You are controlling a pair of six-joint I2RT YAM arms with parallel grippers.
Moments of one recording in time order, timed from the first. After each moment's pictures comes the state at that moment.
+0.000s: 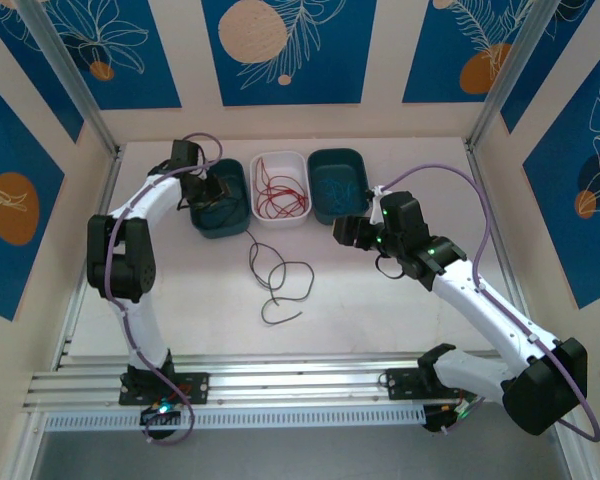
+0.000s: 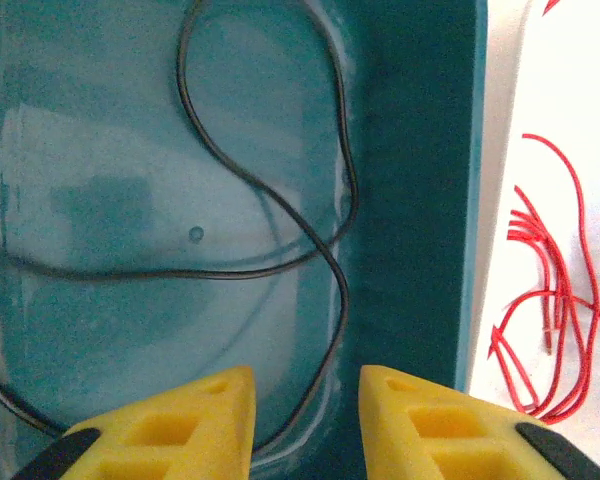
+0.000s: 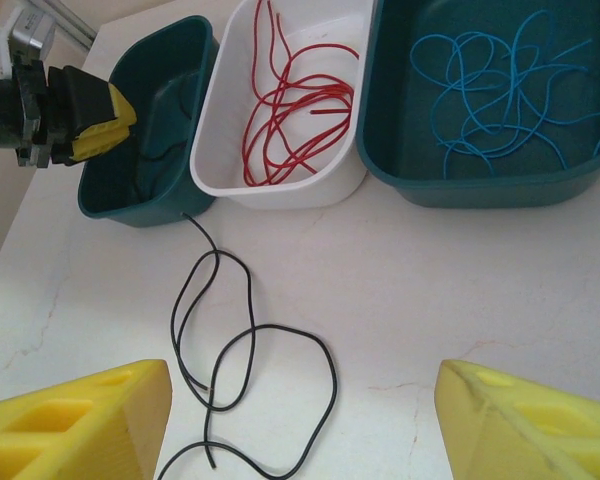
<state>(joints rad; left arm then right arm) -0.11 1.95 1.51 -0.57 0.27 -0.53 0.49 1.09 0.91 -0.44 -0.11 0.51</state>
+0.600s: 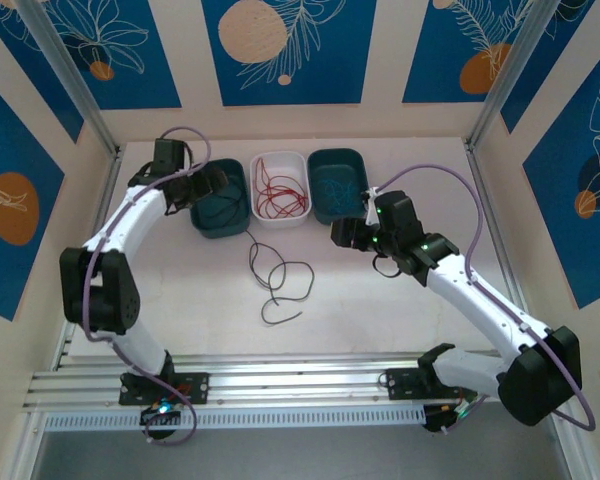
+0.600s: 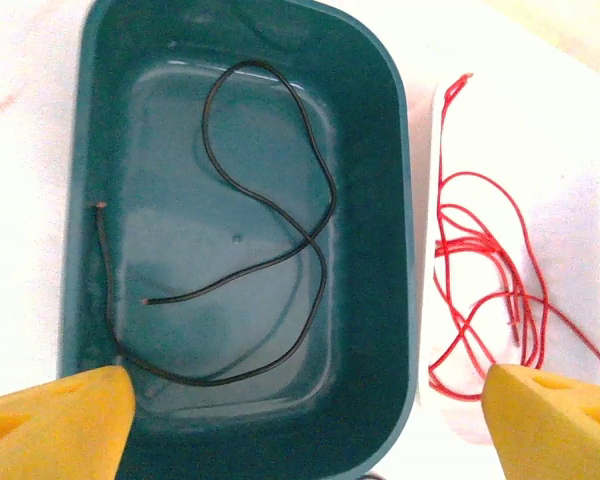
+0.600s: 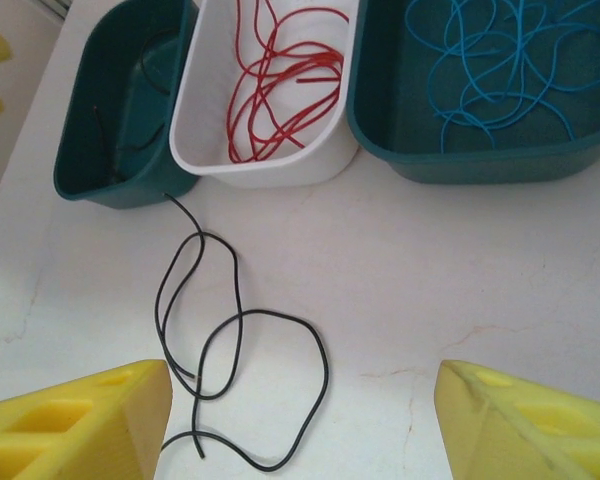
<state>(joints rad) -0.11 1.66 1.36 -0.55 0.14 -0.49 0.51 1.15 0.91 -0.45 -0.11 0.51</state>
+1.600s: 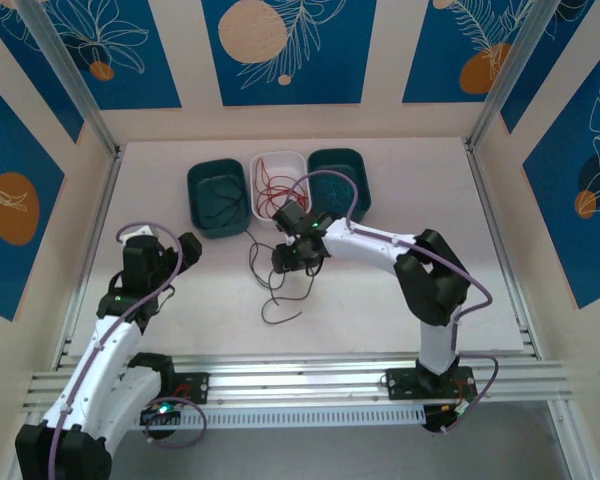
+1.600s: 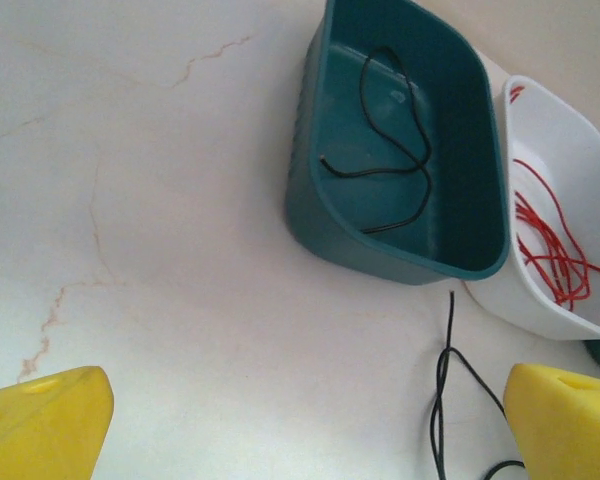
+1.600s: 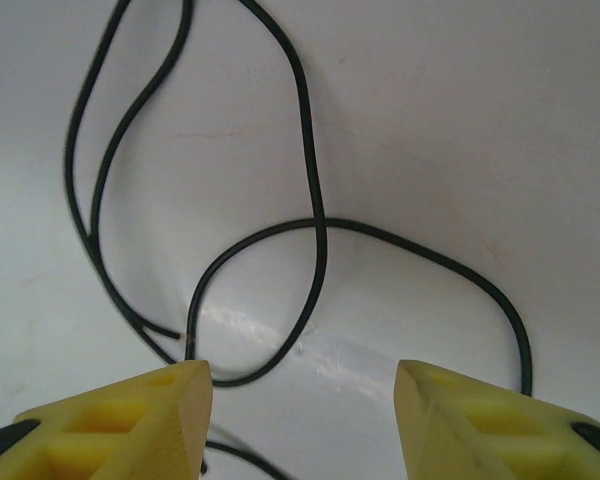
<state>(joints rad) -0.12 0.75 0.53 -0.39 -0.07 -0.64 0.81 1.90 1.36 -0.66 -0.07 0.51</state>
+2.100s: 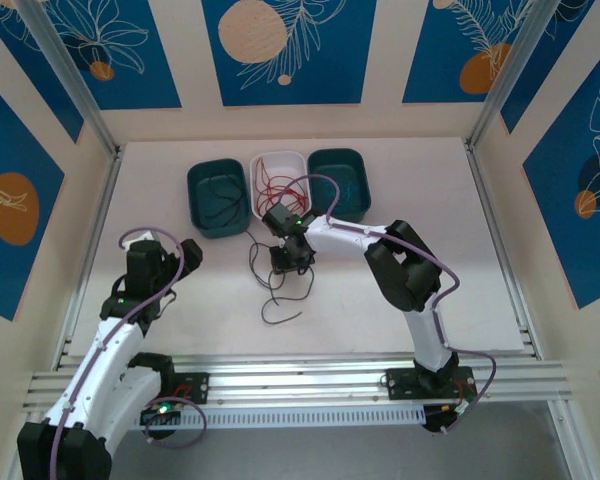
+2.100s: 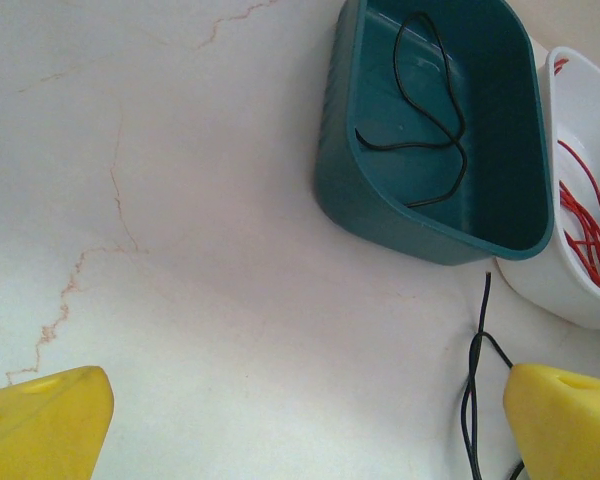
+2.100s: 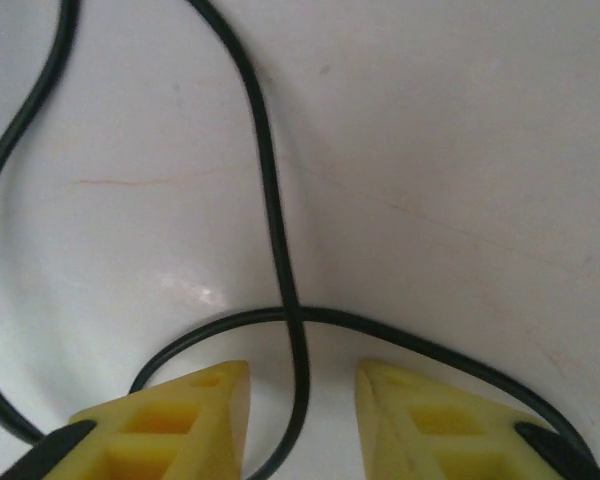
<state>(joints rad) -0.12 0.75 0.49 -0.39 -0.07 -0.66 0.81 2.07 1.48 -0.71 -0.07 0.51</state>
